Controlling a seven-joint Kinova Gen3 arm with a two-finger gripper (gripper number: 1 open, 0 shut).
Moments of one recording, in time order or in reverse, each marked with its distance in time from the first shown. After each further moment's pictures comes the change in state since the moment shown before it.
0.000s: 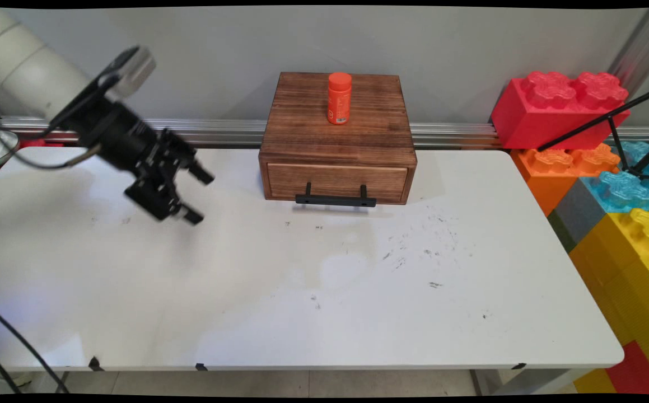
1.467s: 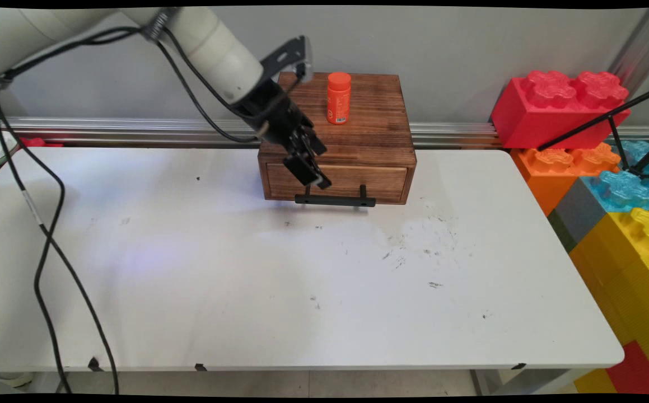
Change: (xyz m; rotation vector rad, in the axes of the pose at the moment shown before) arm 0.138 -0.078 0.131 0.073 -0.008 0.036
